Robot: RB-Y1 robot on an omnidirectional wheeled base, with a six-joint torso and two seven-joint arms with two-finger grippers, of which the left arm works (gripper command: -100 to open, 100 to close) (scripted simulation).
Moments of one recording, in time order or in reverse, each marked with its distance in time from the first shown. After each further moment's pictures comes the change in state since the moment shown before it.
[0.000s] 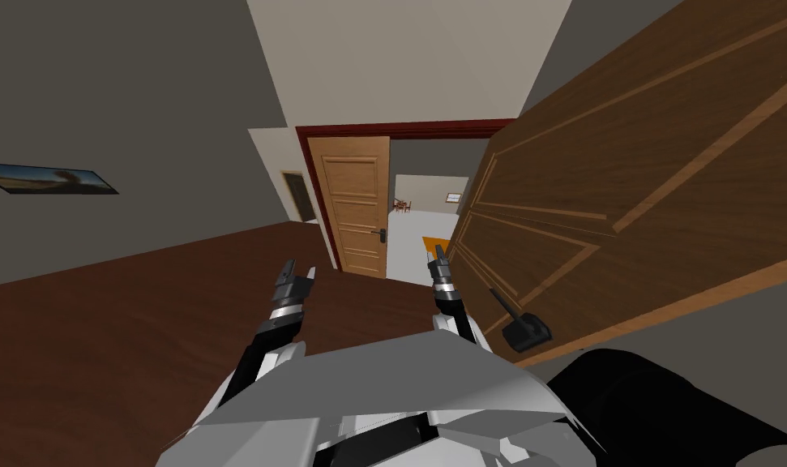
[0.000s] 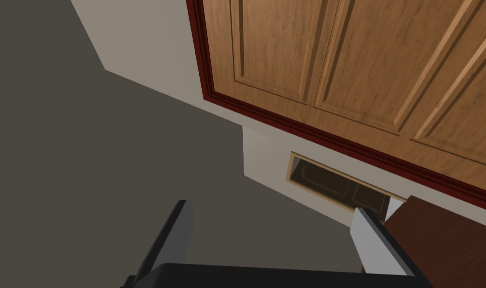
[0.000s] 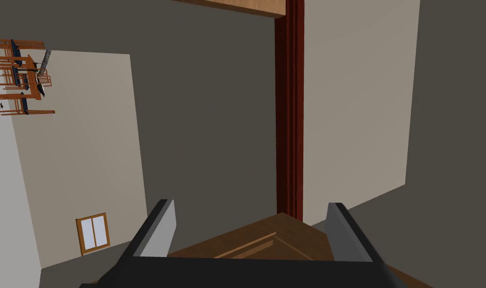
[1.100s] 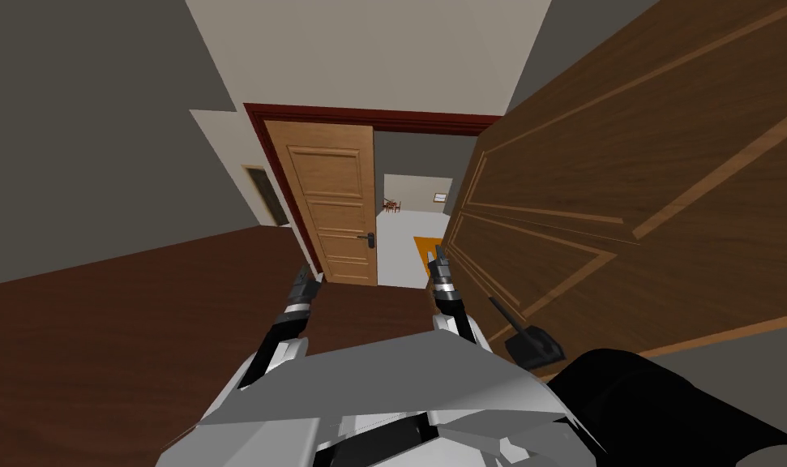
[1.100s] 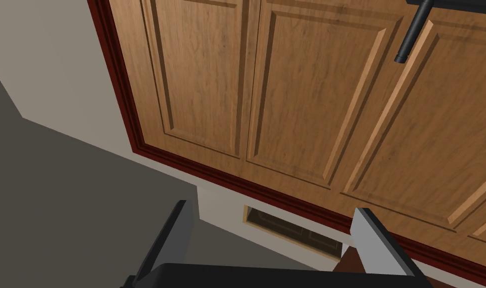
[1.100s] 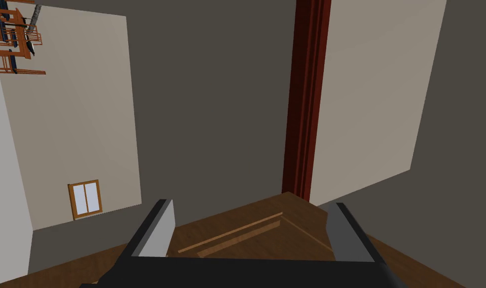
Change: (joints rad) arm -0.111 0.106 -0.005 0.238 0.005 0.005 0.027
